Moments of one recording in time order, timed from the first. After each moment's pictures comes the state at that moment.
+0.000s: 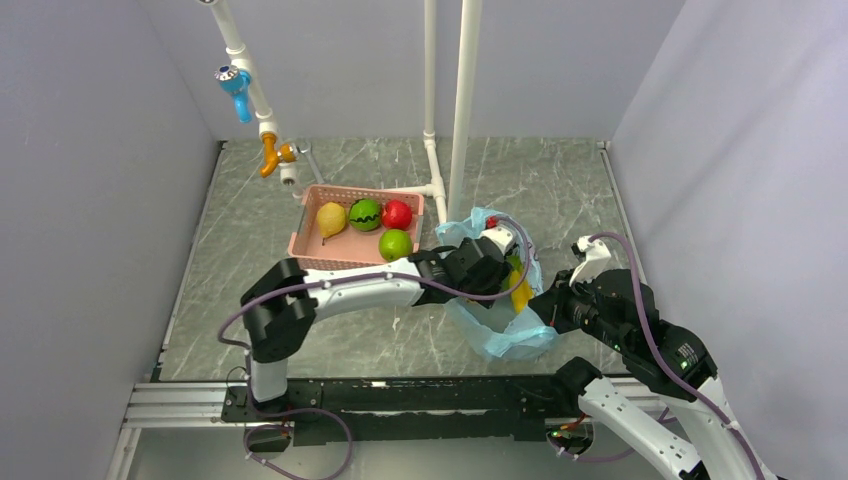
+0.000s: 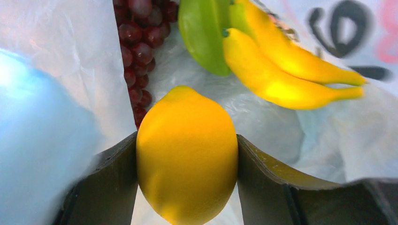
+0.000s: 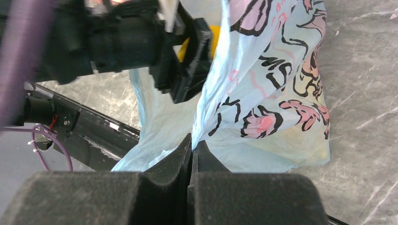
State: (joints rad) left arm -1.16 1.90 1.46 -0.34 -0.28 -0.41; right arm 0.62 0.46 0.95 -1.04 0.02 0.45
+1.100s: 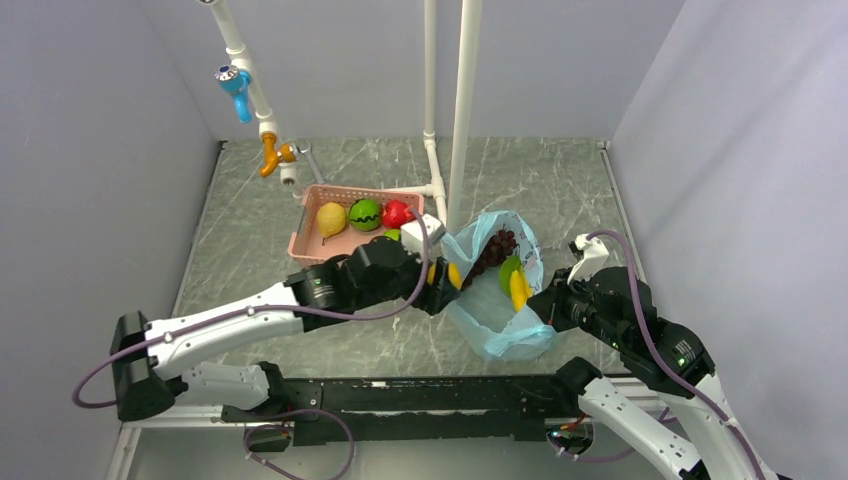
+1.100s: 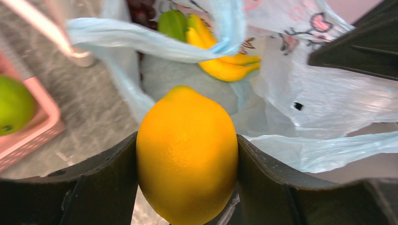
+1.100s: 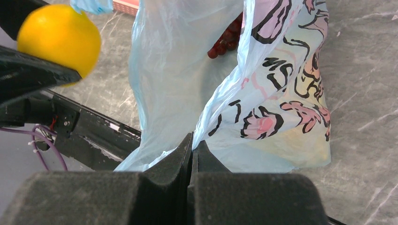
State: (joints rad) left arm -1.13 1.22 1.05 -0.25 -0.07 -0.44; right arm 0.62 0.48 0.95 -1.03 0.02 0.45
